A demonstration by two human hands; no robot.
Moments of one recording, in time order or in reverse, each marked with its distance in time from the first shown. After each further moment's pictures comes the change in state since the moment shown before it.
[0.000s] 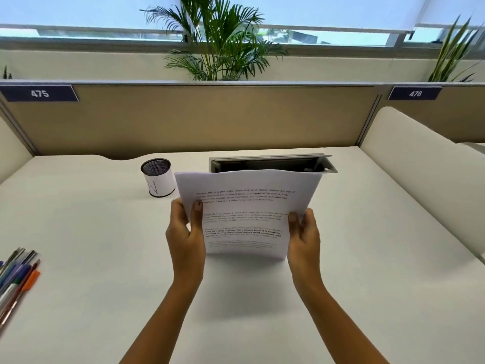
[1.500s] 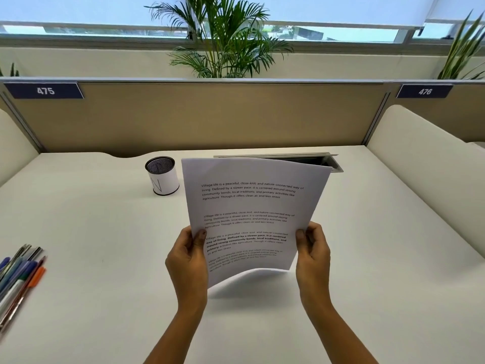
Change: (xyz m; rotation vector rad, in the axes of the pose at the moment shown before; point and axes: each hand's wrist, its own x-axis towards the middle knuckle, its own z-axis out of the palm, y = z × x) left_hand -0.030 -0.030 -0.013 0.089 0.098 -0.122; right_hand -0.011 0.027 -0.012 -0.046 0.068 -0.039
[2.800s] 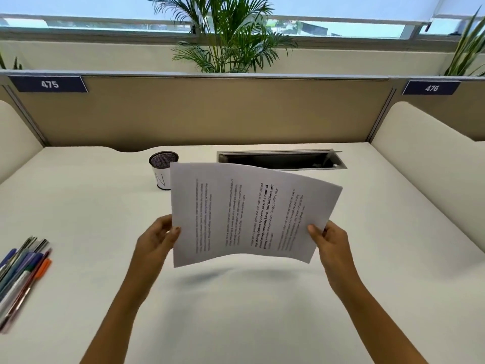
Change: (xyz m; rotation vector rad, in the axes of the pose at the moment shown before) left_hand 0.056 -0.018 -0.075 -0.029 -0.440 -0.077; right_hand 0.033 -0.001 -0.035 -0.028 -0.216 0.136
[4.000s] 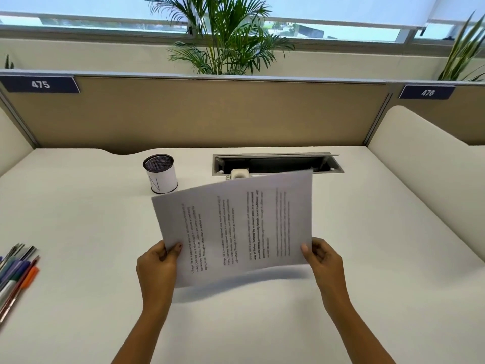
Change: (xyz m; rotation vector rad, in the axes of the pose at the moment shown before) left_hand -0.003 -0.033 0.036 0.144 0.422 -0.092; right_hand -0.004 0.051 -0.008 -0.053 0.069 0.065
